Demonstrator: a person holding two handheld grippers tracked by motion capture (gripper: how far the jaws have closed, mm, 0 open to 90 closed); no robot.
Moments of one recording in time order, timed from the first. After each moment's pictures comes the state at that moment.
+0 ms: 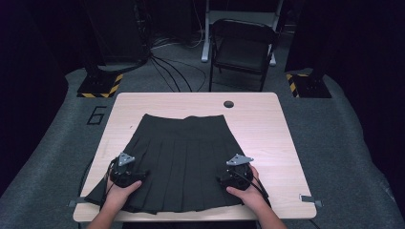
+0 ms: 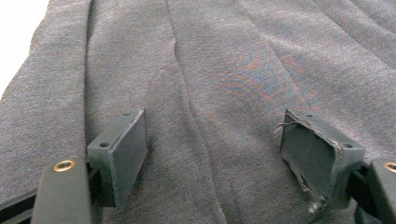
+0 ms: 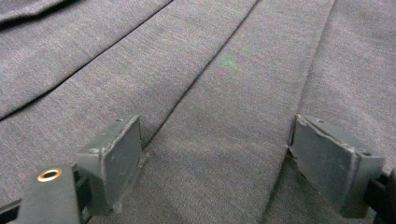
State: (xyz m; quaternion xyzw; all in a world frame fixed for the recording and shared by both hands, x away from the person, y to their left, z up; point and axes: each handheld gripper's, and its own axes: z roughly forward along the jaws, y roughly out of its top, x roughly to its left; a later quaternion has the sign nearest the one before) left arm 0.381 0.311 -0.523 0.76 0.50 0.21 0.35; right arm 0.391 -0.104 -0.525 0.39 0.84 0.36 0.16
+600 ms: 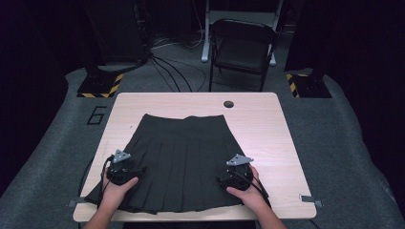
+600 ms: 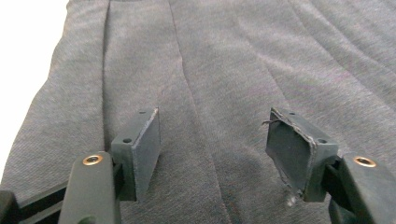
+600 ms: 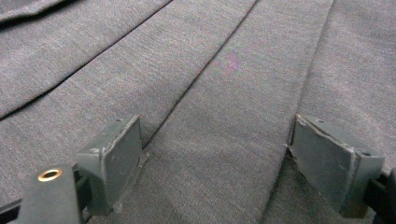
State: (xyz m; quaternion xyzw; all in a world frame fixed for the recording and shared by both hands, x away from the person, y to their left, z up) left arm 0.382 0.319 -0.507 0.75 0.51 0.19 0.37; right arm 0.390 -0.103 -0.525 0.39 0.83 0.36 0.16
